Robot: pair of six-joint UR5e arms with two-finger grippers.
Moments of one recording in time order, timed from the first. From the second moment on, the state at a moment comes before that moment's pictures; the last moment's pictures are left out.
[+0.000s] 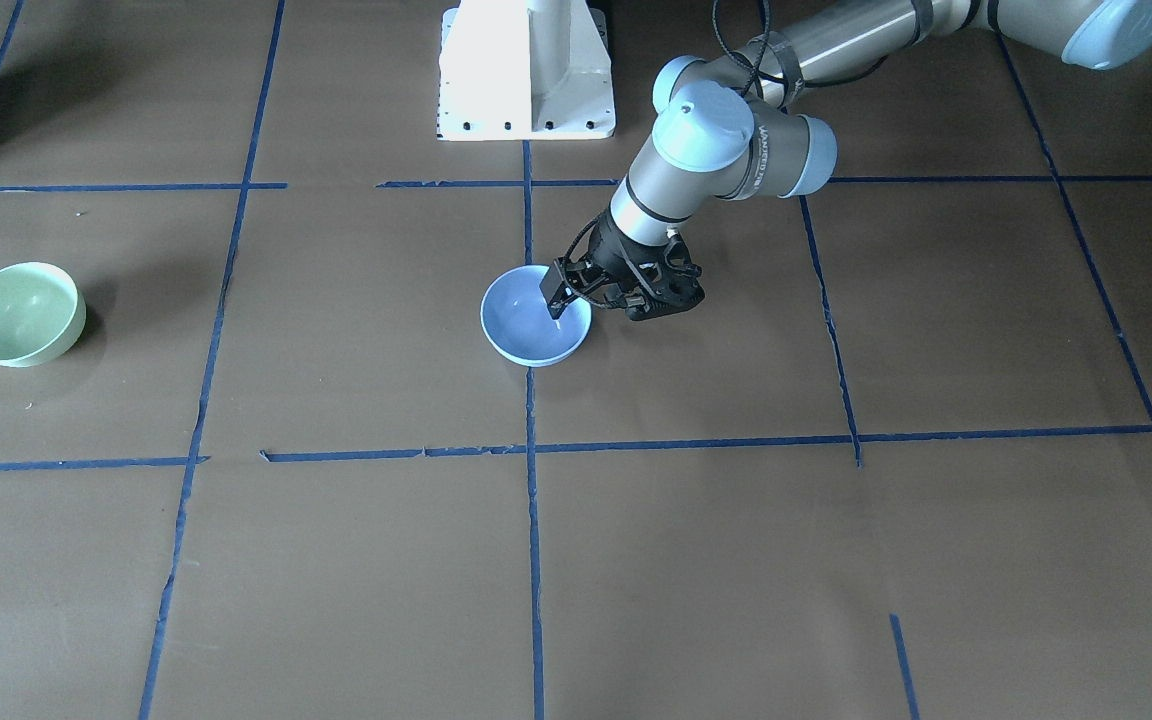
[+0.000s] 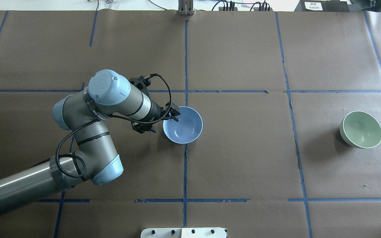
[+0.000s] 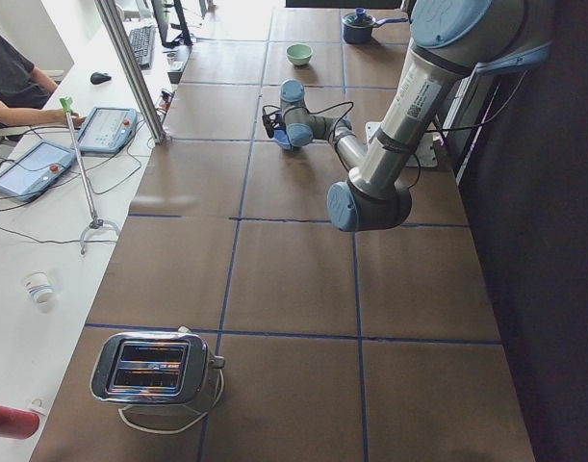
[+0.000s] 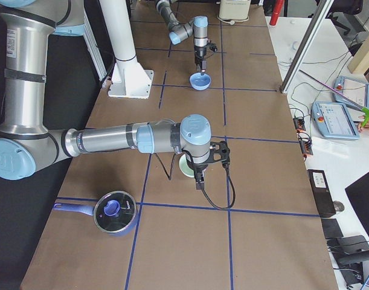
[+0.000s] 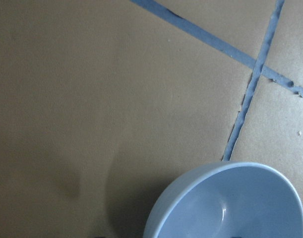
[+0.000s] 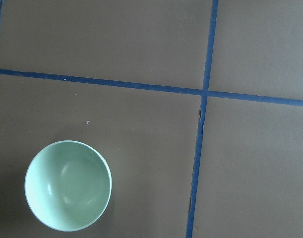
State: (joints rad) left arm -0.59 -2.20 -1.55 -2.05 -2.05 -1.67; right arm 1.59 -1.71 1.88 -1.63 2.42 -0.04
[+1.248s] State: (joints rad) left arm -0.90 -1.94 -2.00 -1.53 -2.29 -1.14; right arm 1.18 -1.83 1.70 -0.83 2.28 0.75
